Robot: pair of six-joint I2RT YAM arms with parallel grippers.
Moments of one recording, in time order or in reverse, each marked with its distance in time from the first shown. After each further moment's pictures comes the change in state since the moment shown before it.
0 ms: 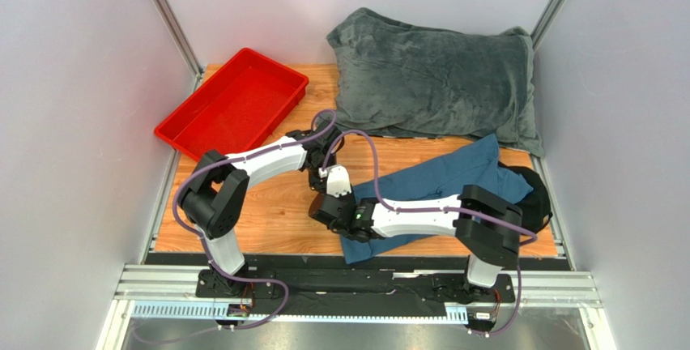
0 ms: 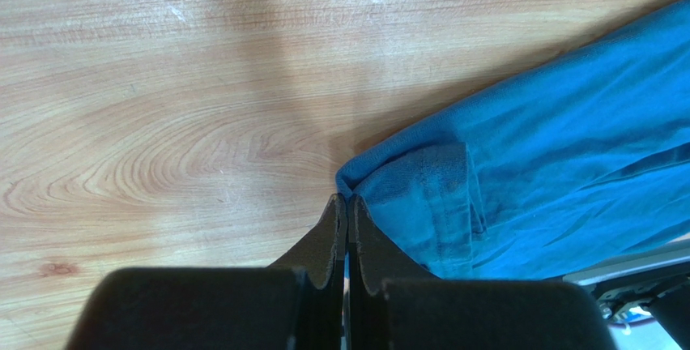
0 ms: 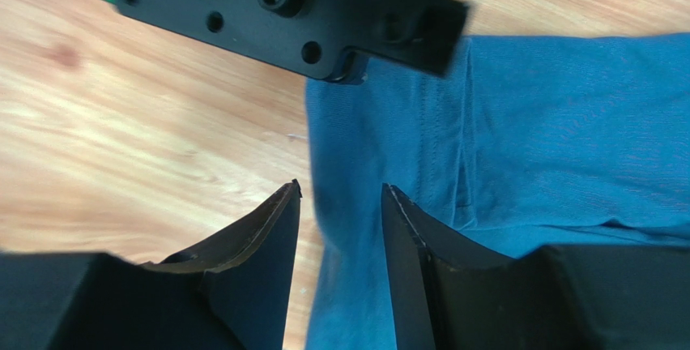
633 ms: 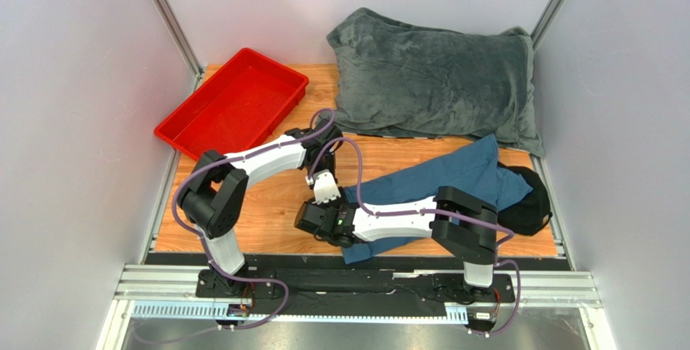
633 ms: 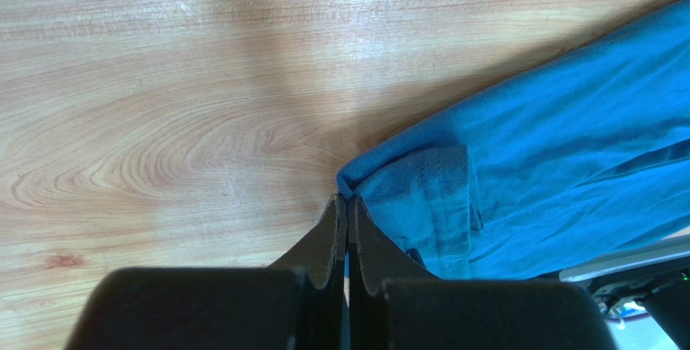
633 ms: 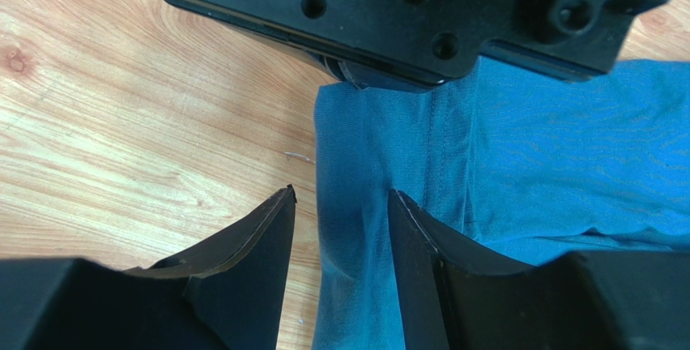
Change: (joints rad) left arm 0.008 0.000 0.013 -0.025 0.010 0.002; right arm 0.054 0.143 0.129 -0.111 0.142 -0.022
